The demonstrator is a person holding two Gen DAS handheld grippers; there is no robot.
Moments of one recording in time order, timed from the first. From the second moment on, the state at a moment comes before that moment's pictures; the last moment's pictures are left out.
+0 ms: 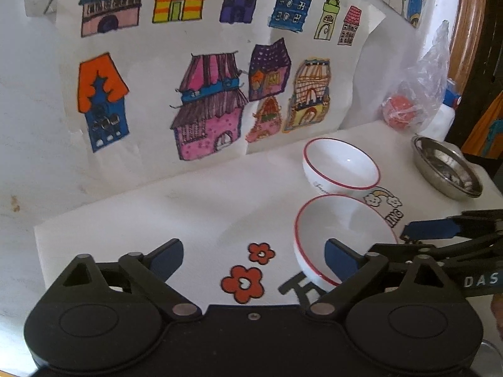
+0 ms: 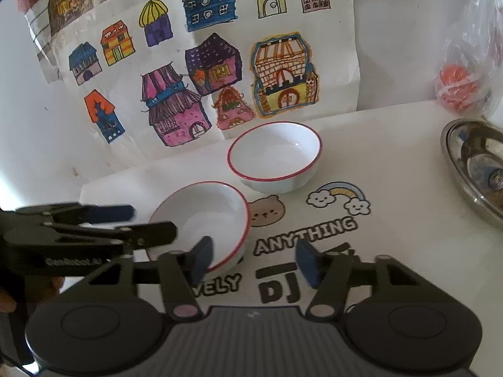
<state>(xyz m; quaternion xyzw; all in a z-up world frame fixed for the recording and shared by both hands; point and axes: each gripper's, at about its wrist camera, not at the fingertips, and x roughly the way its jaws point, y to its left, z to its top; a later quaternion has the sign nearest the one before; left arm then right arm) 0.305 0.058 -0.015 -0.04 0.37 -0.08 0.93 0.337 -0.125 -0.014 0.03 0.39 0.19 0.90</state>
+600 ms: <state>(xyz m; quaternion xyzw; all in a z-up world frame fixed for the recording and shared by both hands) 0.309 0.043 -0.014 -0.08 0.42 -0.13 0.90 0.343 -0.121 -0.020 0.09 0.42 0.20 0.88</state>
